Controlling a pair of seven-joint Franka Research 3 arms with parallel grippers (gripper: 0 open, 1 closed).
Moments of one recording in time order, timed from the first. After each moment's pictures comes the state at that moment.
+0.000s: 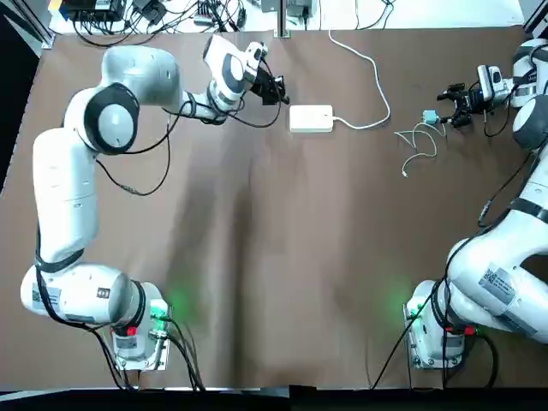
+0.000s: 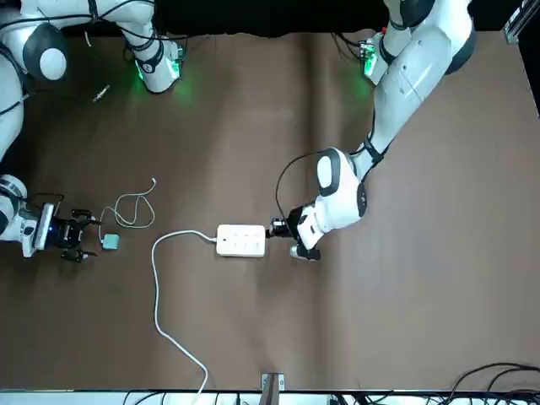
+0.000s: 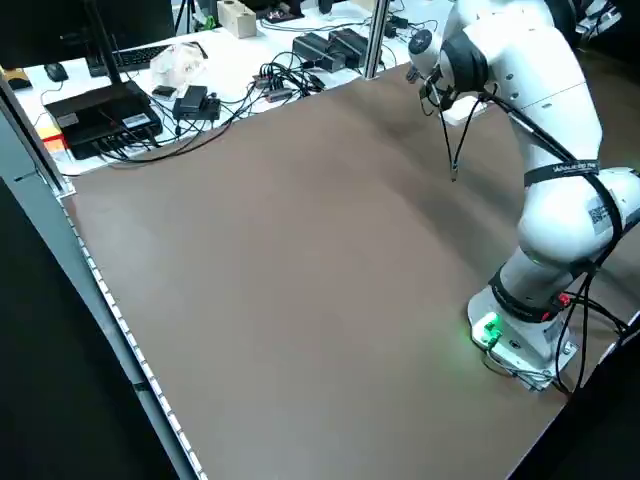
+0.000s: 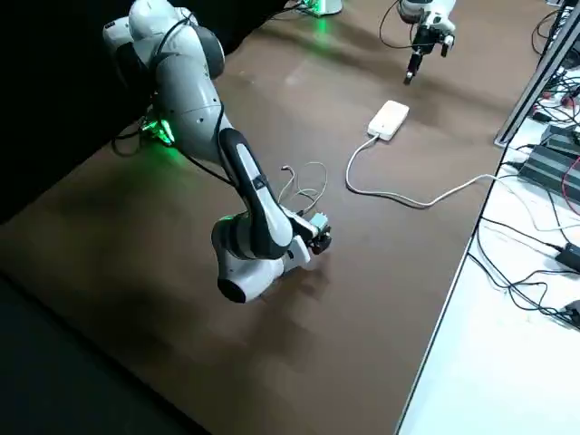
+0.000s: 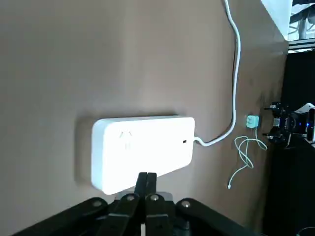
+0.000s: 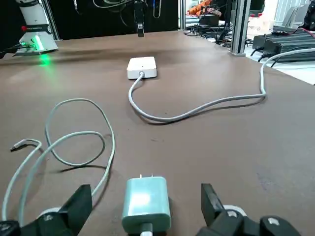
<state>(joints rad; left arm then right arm) -0.13 0.92 -0.65 -1.55 -0.68 2.73 0.08 -0.56 1.03 -0.04 -1.32 0.96 1.50 -2.44</state>
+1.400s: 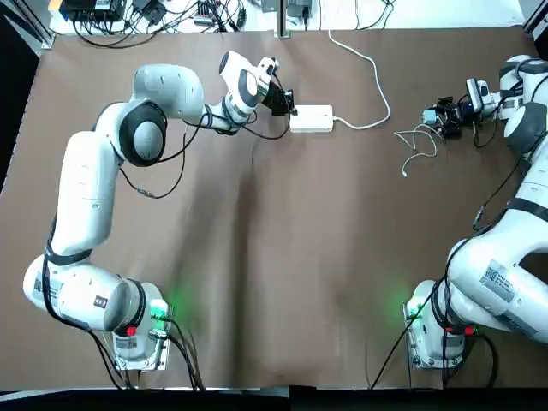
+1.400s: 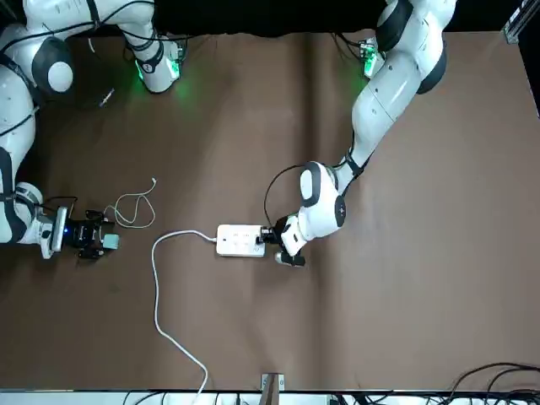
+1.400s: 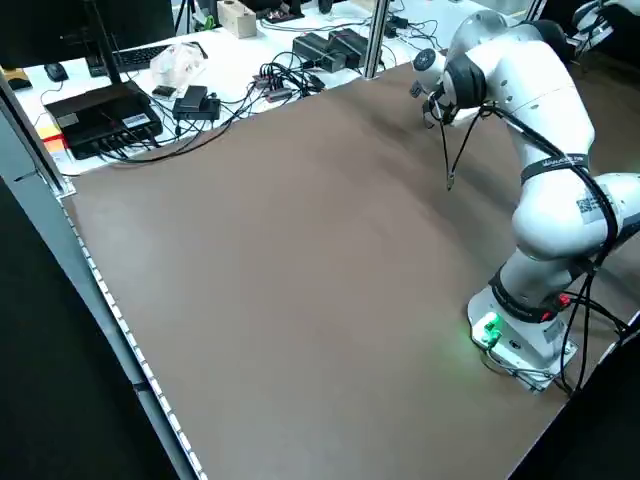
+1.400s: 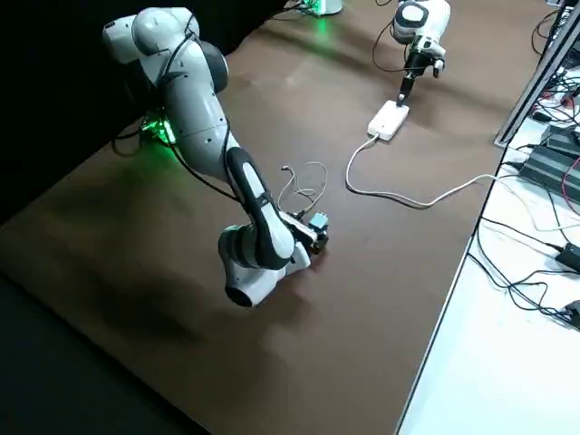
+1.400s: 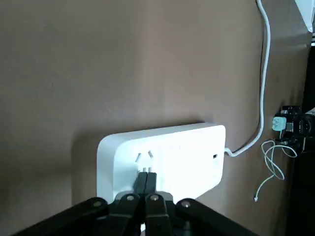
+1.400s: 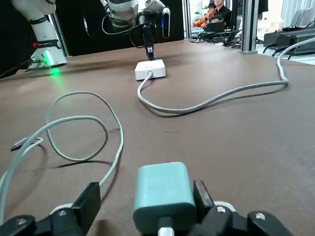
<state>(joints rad) -0.28 1.05 -0.53 -1.38 -0.68 2.73 0.09 -0.56 1.12 -0.03 -1.29 0.97 1.46 -2.43</state>
